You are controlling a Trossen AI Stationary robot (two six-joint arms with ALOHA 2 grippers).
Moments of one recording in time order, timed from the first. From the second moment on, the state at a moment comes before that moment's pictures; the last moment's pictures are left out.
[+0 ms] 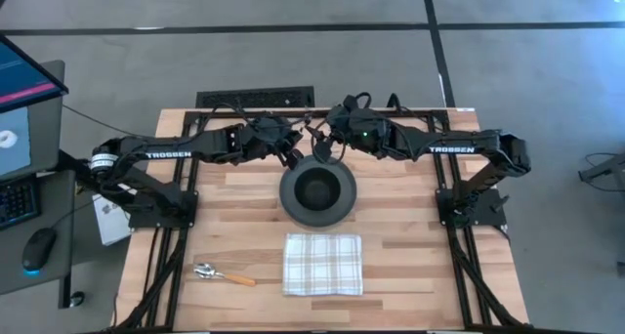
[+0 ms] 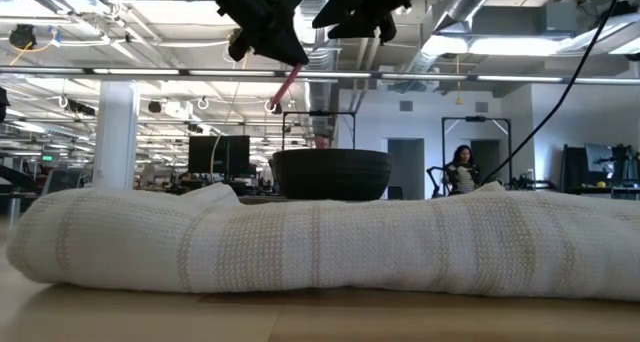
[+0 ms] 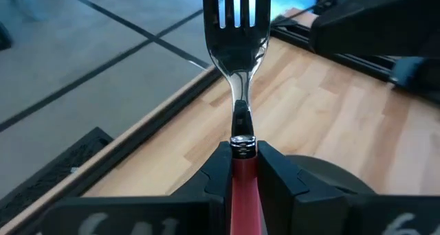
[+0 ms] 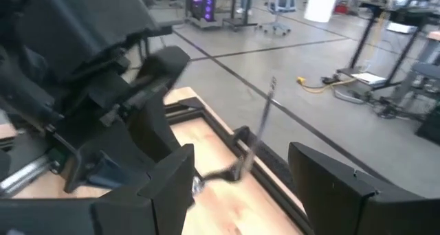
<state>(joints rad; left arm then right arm) 0.21 1.40 1.15 -0.27 -0.39 -0.27 -0.17 1.54 1.25 0.04 0.34 -0.04</state>
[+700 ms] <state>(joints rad) 0.20 1.40 1.15 -0.27 -0.32 -0.30 -0.16 1.54 1.25 0.06 0.31 -0.06</state>
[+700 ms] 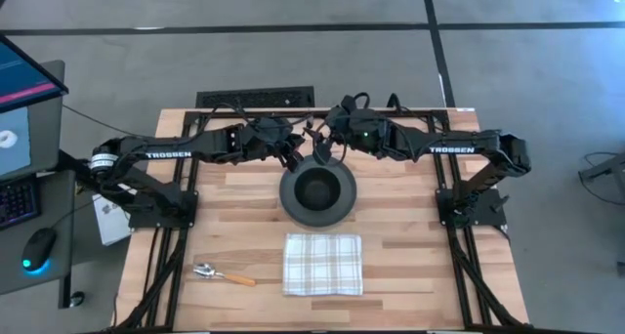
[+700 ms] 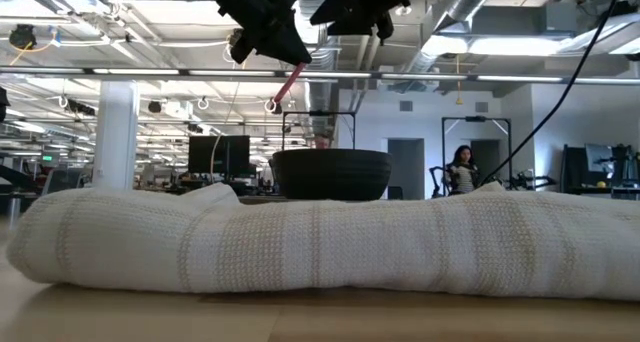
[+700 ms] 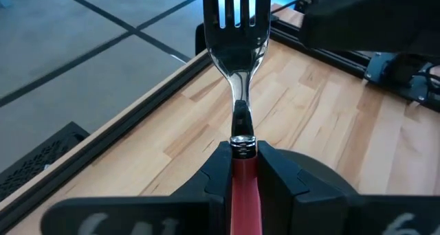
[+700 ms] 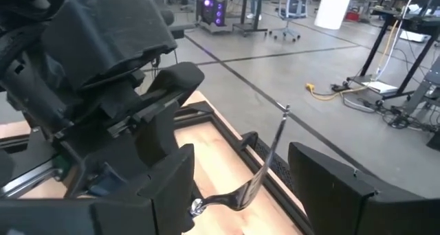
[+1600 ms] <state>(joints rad) 0.19 1.40 1.15 -0.28 -0.32 -0.26 -0.16 1.54 1.25 0.06 0.27 -0.06</state>
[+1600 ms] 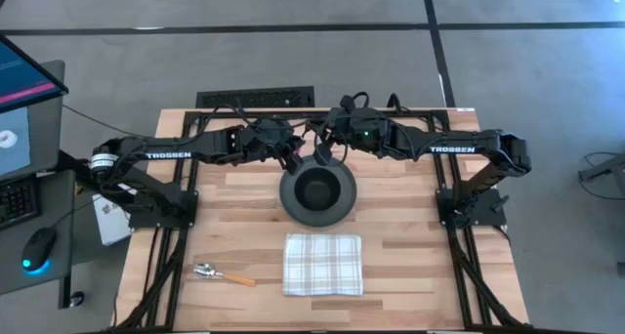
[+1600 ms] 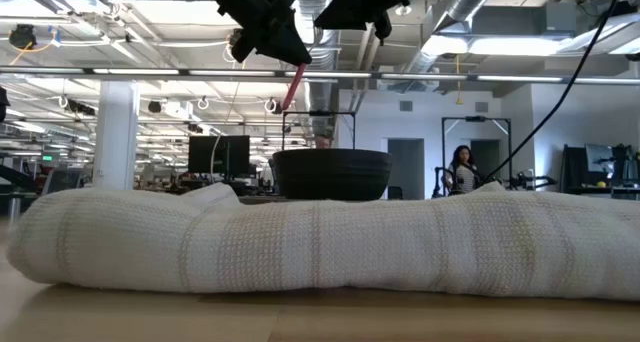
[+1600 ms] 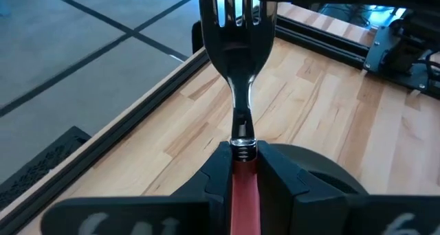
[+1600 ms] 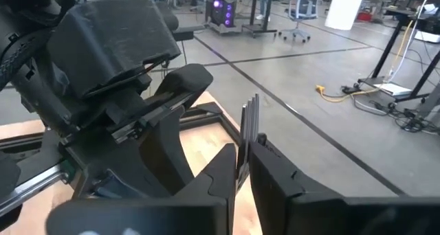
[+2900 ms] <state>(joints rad) 0.19 1.40 1.15 -0.28 -0.32 -0.31 -0.16 1.54 1.25 0.05 0.29 -0.05</state>
